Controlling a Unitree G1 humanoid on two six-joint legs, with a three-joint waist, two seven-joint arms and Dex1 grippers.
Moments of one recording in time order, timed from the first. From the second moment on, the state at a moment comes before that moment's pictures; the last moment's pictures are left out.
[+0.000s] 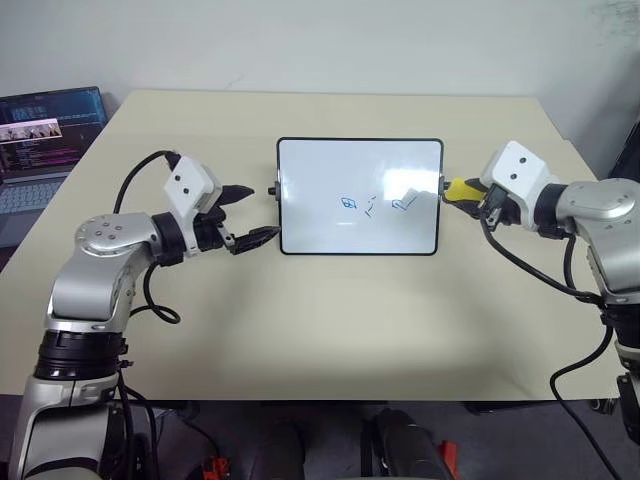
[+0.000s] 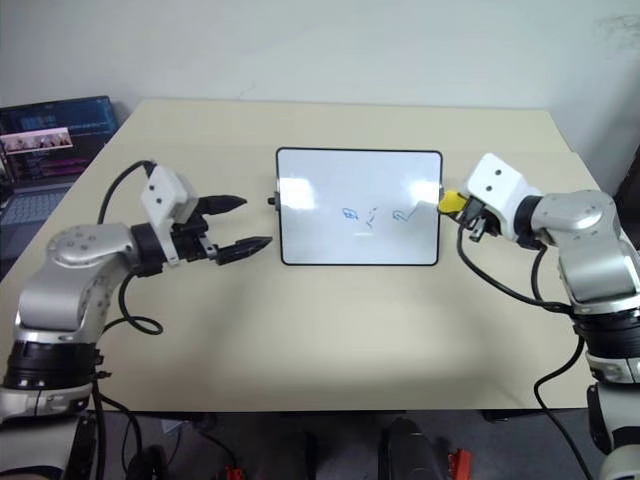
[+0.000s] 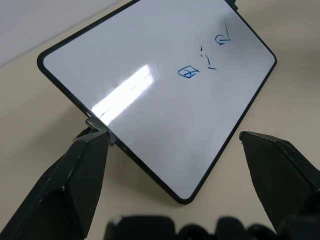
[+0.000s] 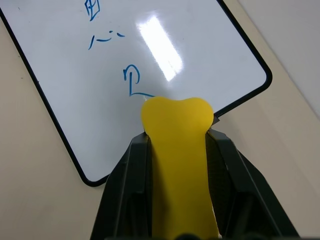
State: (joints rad) left arm -0.53 0.77 0.08 -0.02 -0.35 0.43 -0.95; right arm -0.71 -0.83 0.09 -0.06 0.02 0.52 0.91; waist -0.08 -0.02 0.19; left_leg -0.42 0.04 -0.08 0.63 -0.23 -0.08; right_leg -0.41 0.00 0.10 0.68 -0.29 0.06
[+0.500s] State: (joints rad) left arm -0.54 0.76 0.08 -0.02 -0.35 0.43 -0.95; right arm -0.76 -0.72 0.09 -0.06 0.03 0.52 0.87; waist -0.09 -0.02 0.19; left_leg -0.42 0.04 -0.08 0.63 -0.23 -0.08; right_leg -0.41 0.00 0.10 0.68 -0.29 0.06
